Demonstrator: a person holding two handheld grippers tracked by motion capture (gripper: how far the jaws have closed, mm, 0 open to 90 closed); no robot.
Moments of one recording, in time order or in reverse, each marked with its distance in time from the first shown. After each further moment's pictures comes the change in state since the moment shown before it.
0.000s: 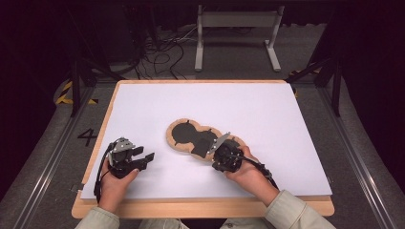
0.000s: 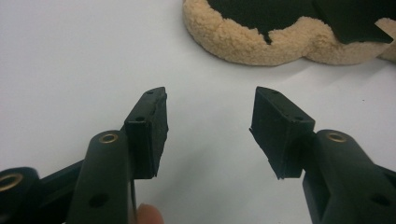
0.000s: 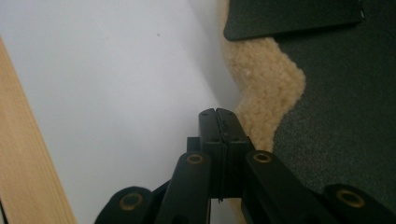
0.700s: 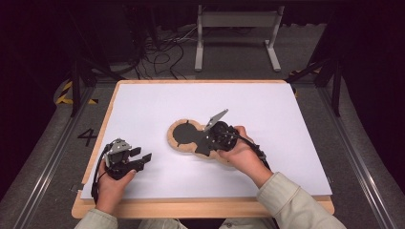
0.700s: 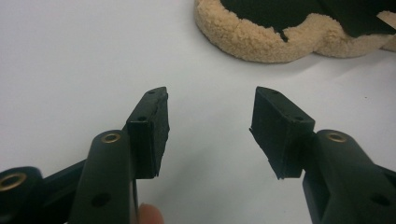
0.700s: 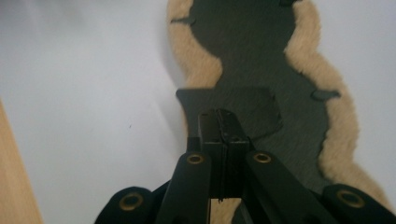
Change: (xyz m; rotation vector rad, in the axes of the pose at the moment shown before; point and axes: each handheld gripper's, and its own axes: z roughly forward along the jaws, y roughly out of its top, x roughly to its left) left arm 0.005 -0.005 -0.006 -0.013 0.005 -0.016; right arm -0.028 0.052 -0.025 -0.109 -0.023 0.023
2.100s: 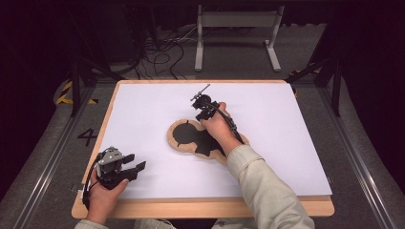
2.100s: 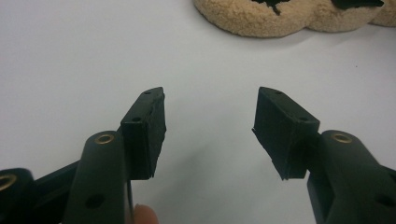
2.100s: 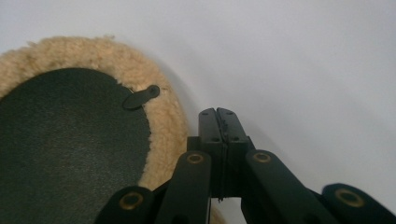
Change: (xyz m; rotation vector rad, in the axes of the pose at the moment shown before) left arm 0.000 -0.021 -0.019 0.001 -0.004 0.038; right arm -0.089 0.060 0.088 0.036 -0.122 0.188
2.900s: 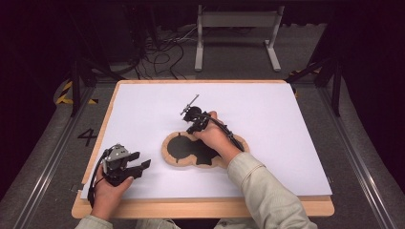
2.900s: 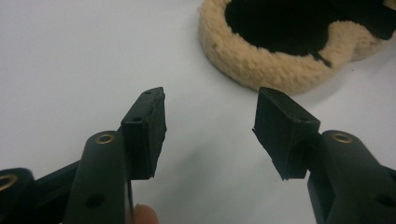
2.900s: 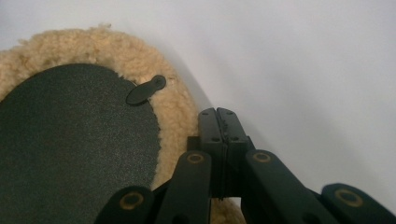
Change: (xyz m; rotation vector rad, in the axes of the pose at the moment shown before) left arm -0.004 0.010 0.012 0.007 -0.021 0.027; right arm 0.046 -0.006 0.005 0.048 0.159 -0.158
